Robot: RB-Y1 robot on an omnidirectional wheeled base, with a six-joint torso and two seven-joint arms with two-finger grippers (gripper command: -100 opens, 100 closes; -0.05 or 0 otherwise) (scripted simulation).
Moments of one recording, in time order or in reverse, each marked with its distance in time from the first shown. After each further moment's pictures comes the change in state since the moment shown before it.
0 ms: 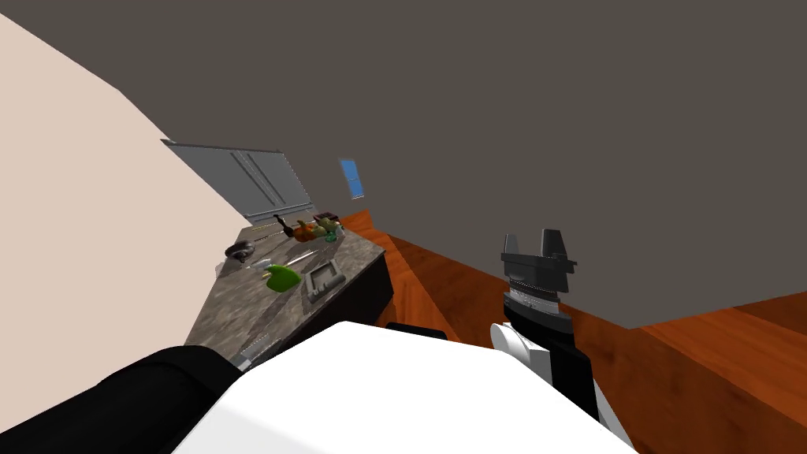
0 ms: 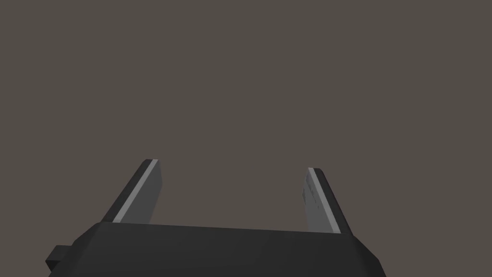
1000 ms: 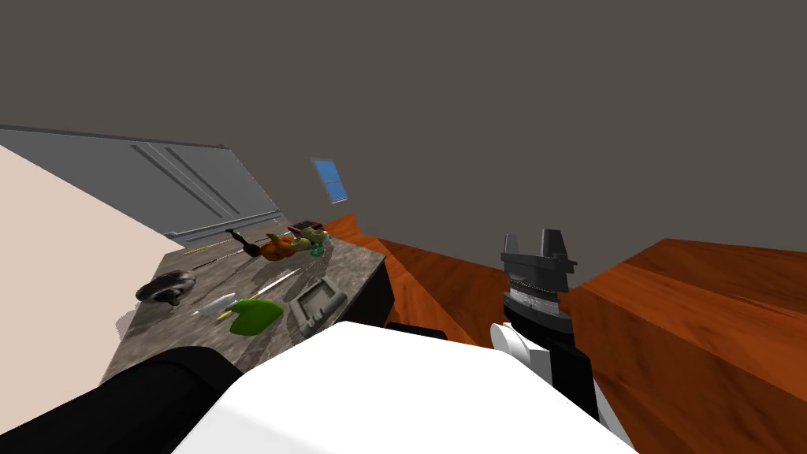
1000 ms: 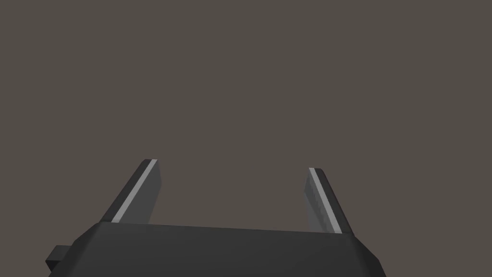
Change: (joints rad) left arm 0.067 0.157 -0.153 0.200 0.091 -0.076 -0.030; right arm 0.000 0.000 0.000 0.000 0.000 0.000 0.000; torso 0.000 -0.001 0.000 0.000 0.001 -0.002
